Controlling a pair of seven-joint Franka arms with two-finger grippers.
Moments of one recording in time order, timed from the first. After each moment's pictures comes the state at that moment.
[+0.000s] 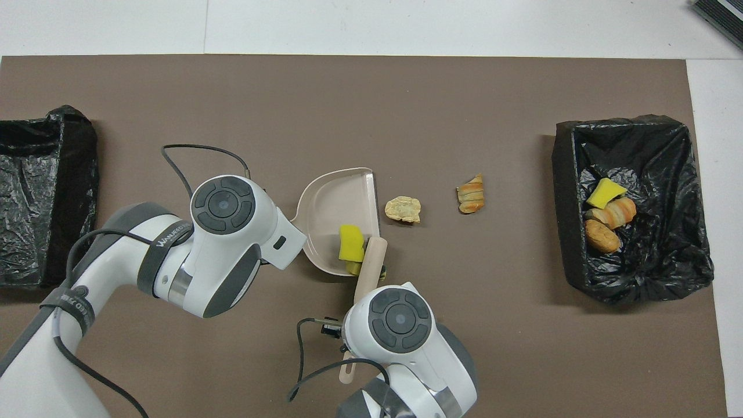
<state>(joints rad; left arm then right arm) -0.48 0.16 0.02 -2.06 0.10 2.23 0.96 0.50 0.07 0.29 -2.12 0.22 2.19 0.84</state>
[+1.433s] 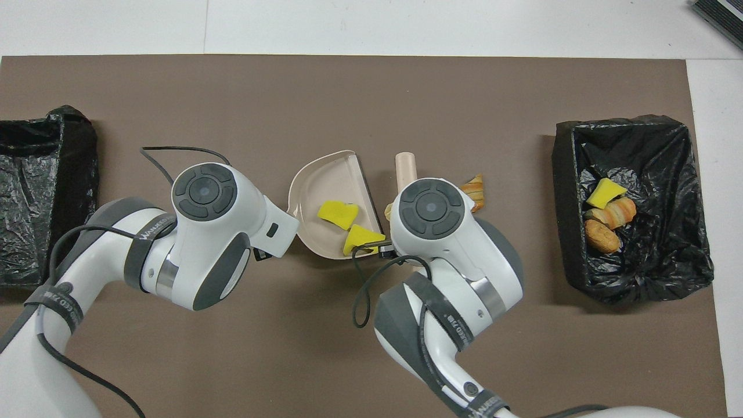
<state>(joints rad) -0.50 0.16 0.00 -2.02 0.06 2.13 0.80 0.15 0.13 0.28 -1.94 -0.09 1.93 0.33</state>
